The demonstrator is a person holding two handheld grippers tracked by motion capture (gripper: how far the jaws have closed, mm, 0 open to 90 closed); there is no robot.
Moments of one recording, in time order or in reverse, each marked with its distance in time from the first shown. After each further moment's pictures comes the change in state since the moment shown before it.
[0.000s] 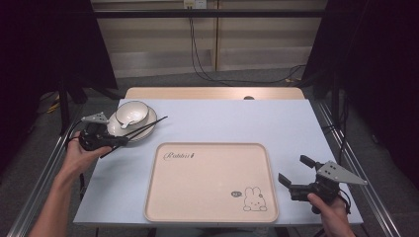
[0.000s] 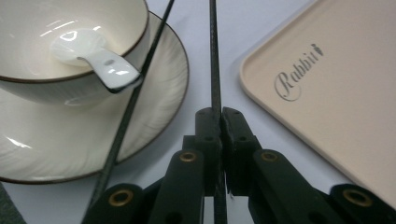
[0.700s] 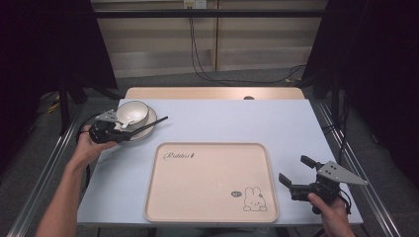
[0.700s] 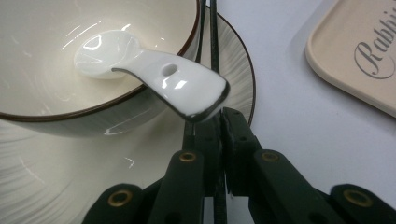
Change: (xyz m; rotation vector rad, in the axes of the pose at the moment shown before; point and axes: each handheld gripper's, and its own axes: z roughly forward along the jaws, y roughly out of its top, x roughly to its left) left arm 0.041 0.002 0.039 0.060 0.050 0.165; right arm -0.001 -0.001 -0.001 0.001 -0.013 0.004
